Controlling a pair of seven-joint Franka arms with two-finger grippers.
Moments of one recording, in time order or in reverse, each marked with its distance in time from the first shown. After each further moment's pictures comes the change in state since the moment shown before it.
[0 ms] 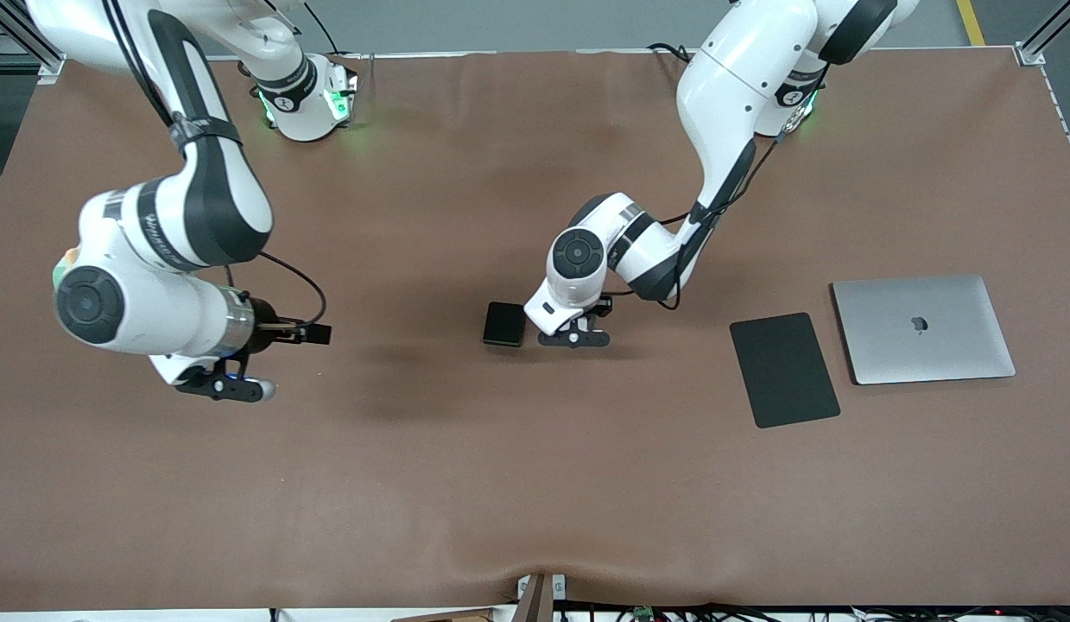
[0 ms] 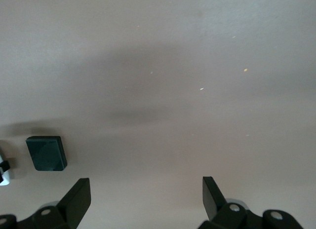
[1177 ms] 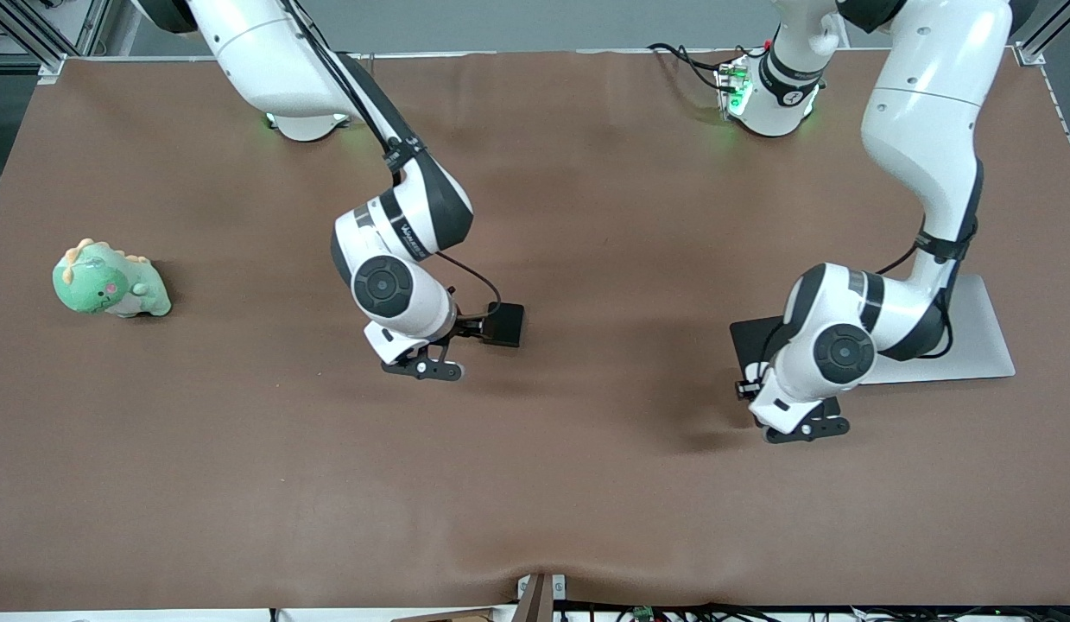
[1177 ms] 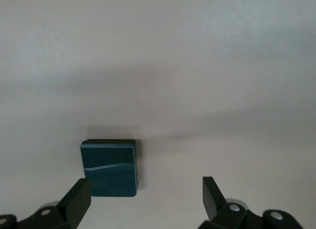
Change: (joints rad) left arm 0.524 -0.085 0.014 -0.055 0.151 -0.042 0.276; right arm 0.337 0.214 0.003 -0.003 0.007 0.302 0.266
